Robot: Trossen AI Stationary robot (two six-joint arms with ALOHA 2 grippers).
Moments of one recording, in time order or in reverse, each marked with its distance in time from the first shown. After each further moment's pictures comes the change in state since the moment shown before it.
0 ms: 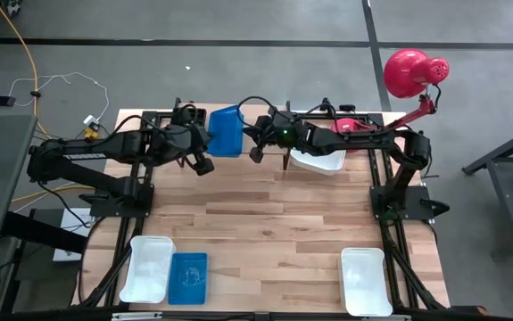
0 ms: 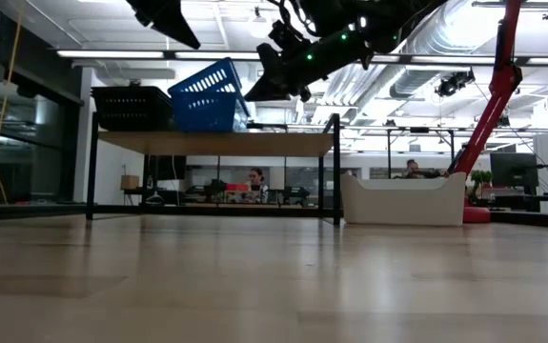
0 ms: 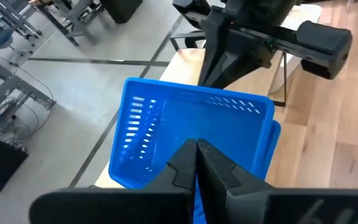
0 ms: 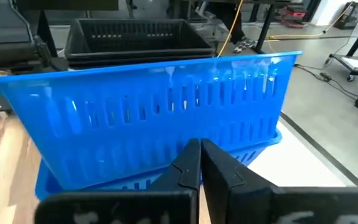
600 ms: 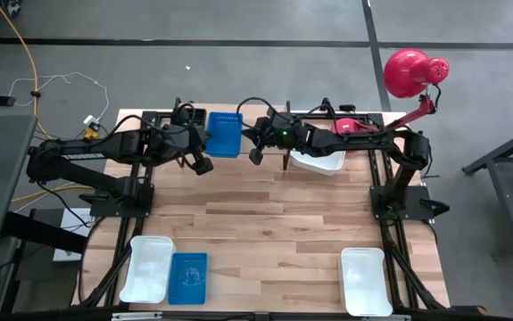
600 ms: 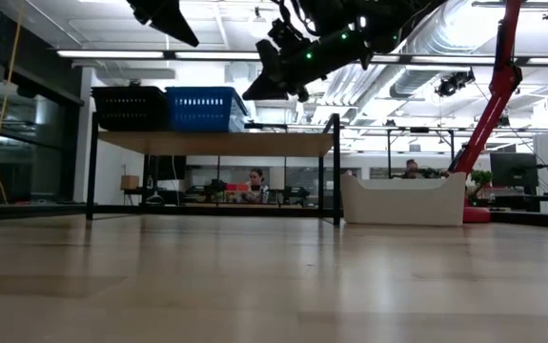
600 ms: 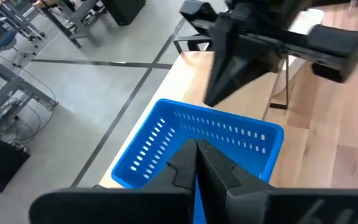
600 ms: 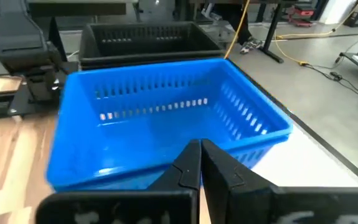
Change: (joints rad) left arm 0.002 -0.011 0.000 0.001 -0.010 0.000; right arm 0.018 0.006 -0.002 0.012 -0.025 0.026
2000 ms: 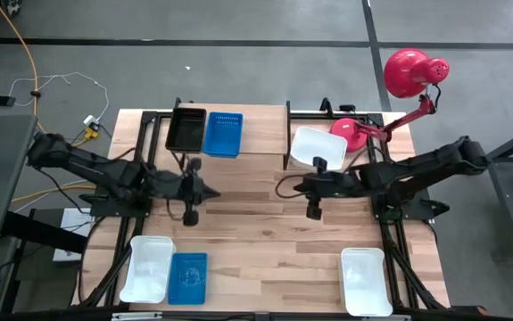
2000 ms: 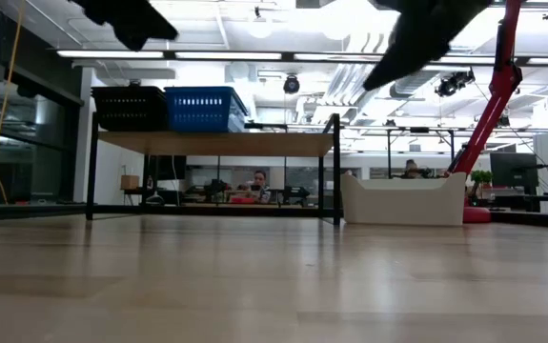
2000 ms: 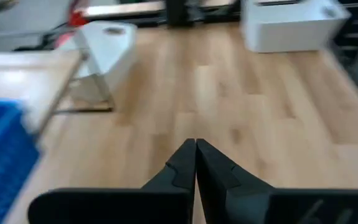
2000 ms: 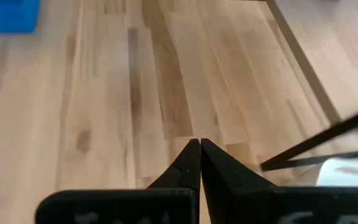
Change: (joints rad) left arm -0.371 -0.096 -0.337 0.294 0.268 -0.211; right arm 0.465 -0.567 -0.384 -0.611 0.262 0.192
